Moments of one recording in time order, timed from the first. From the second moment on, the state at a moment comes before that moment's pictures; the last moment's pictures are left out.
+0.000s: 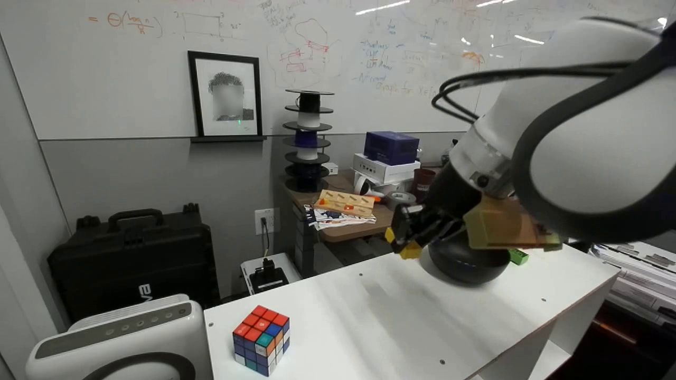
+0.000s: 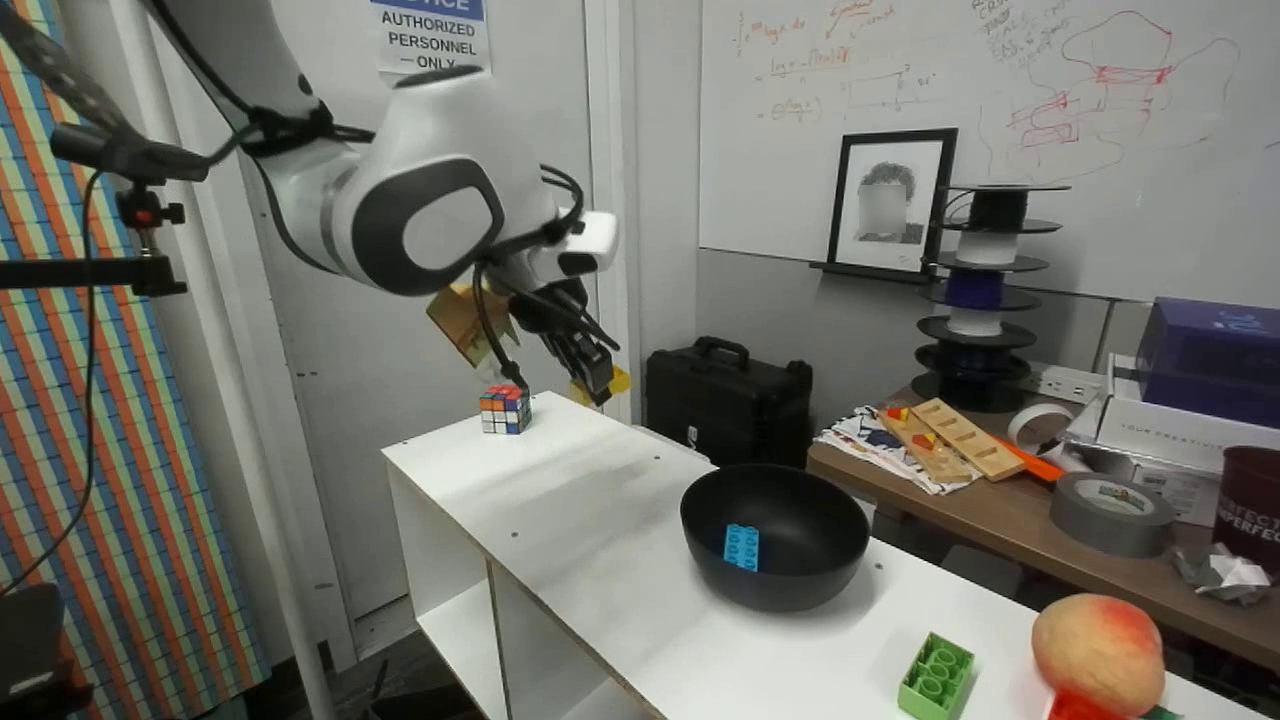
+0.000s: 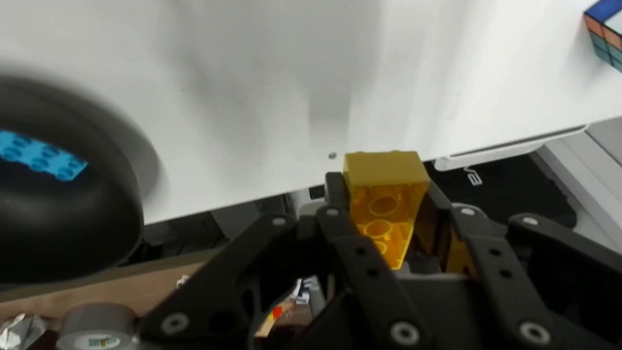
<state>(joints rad) 0.27 0.52 0.00 -2.14 0.11 3.16 0.25</state>
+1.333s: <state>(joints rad) -0.04 0.37 -0.08 -2.11 0.28 2.88 0.32</state>
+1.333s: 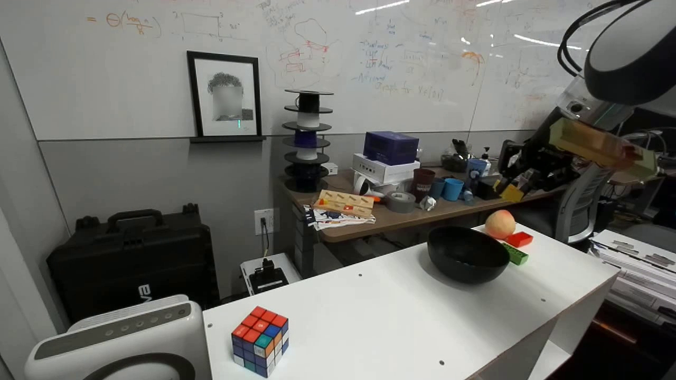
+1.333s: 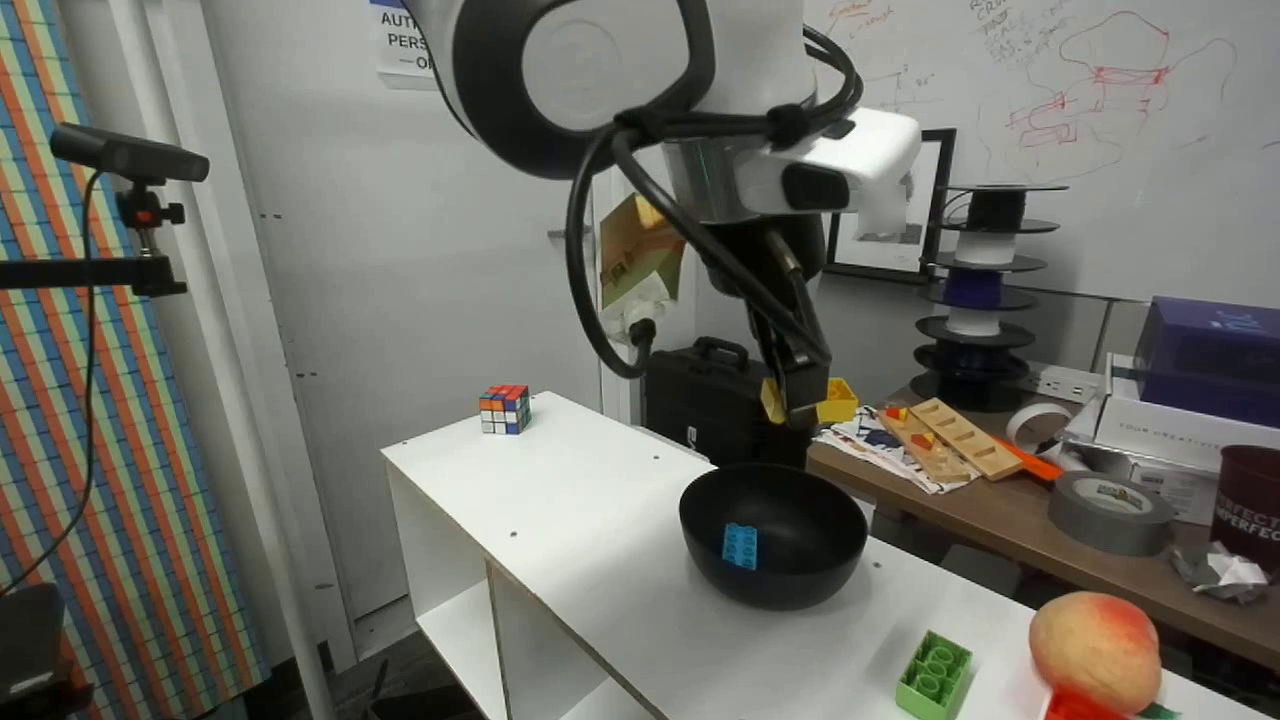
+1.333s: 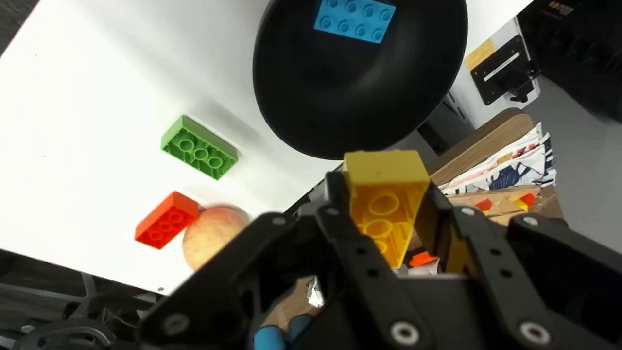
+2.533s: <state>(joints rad) -0.11 0.71 0.03 -1.81 0.37 2.79 0.28</state>
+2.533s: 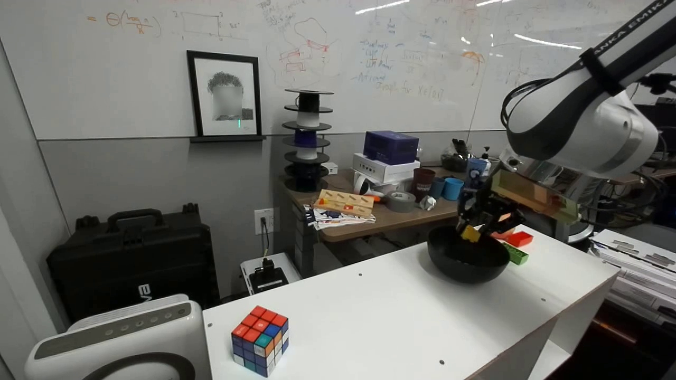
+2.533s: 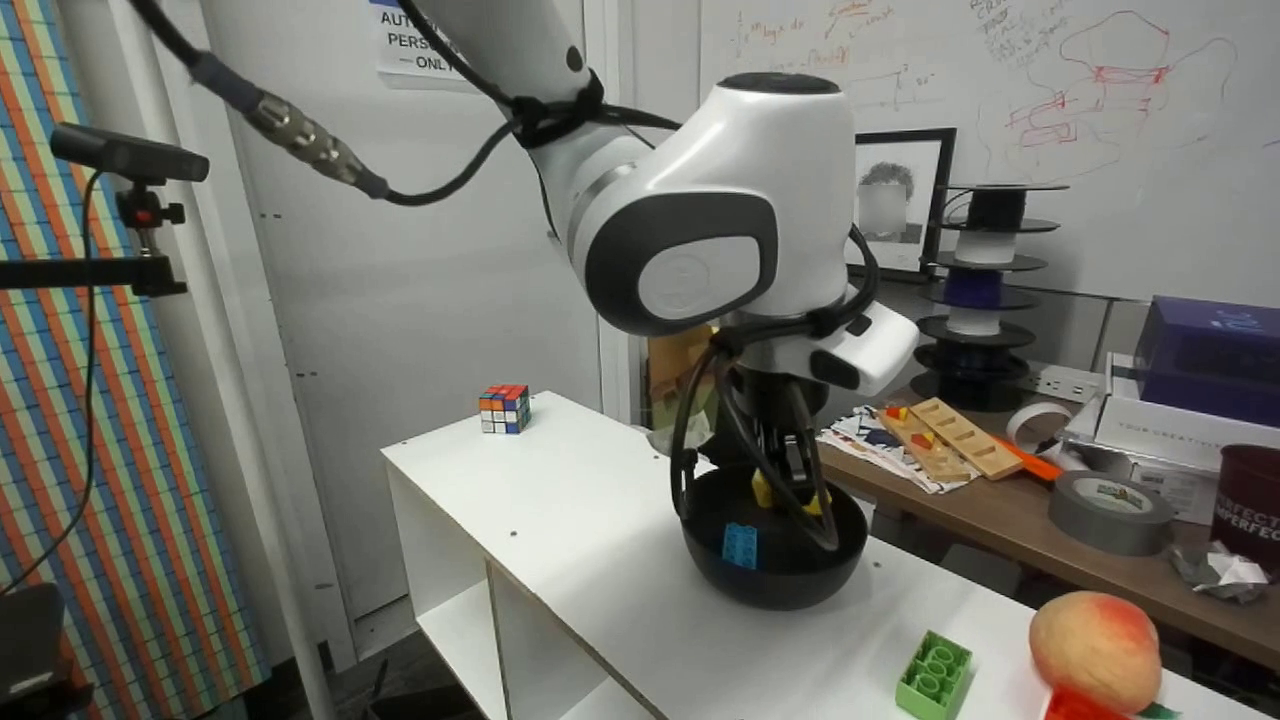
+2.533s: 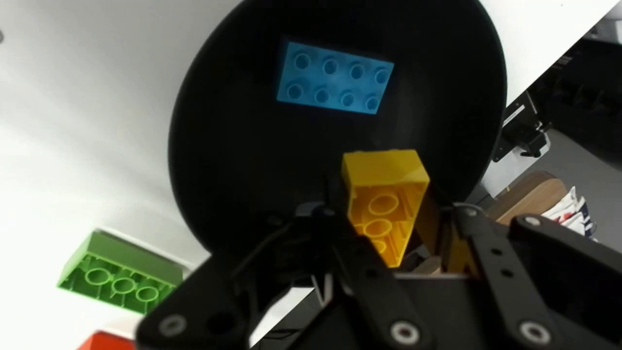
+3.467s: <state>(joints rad) -0.26 0.31 0.08 -2.09 0.37 2.74 -0.05</state>
